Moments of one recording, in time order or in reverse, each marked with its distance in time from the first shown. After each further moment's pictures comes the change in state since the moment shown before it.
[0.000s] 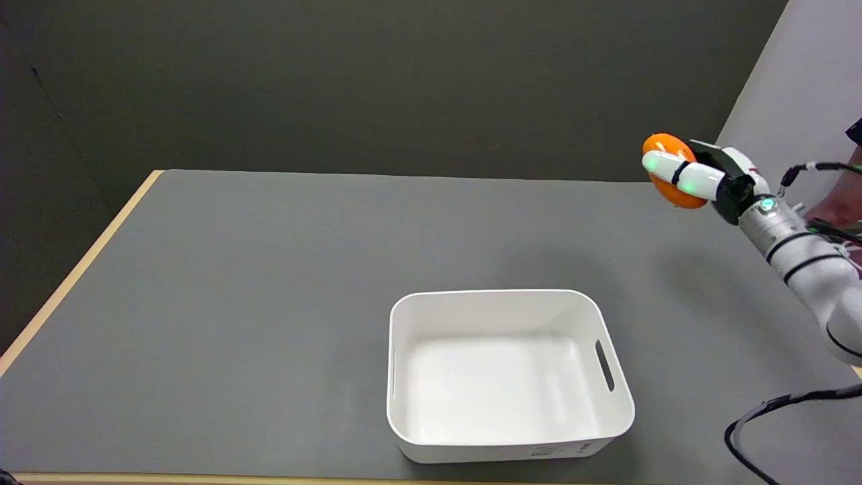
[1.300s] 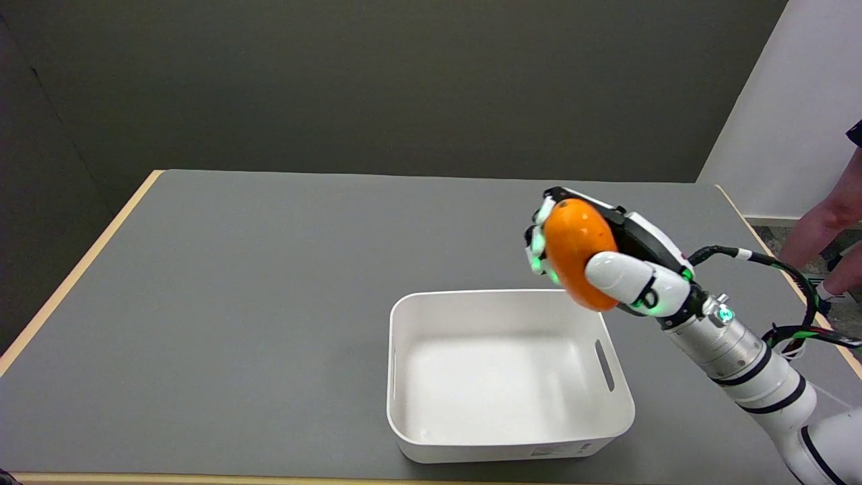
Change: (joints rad) arm -0.253 -0.413 0.068 -0.274 0.613 -0.926 -0.343
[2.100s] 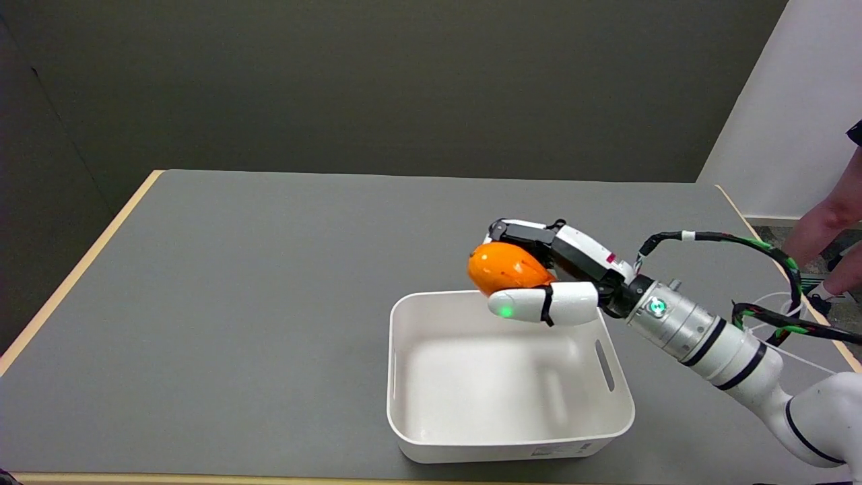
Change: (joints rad) arm 0.021 0.040 -0.080 -0.181 -0.457 0.276 -0.079
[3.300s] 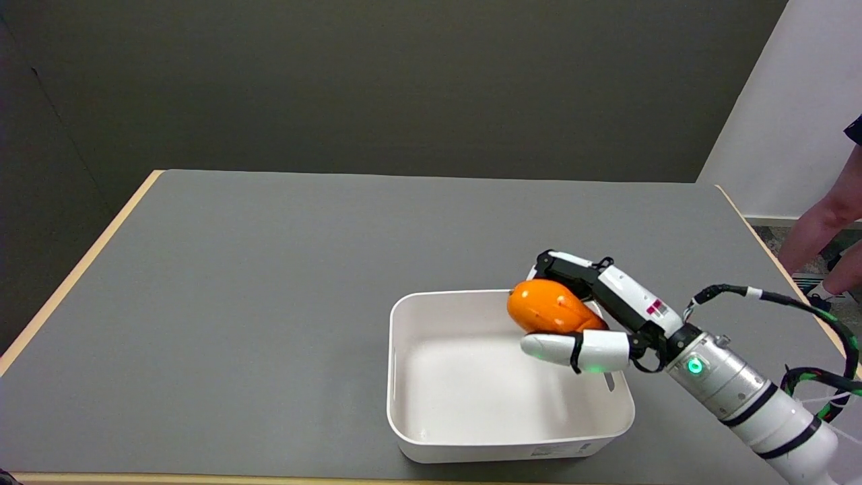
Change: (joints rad) arm -0.199 -0.173 0.128 -0.017 0.168 -0.031 -0.467
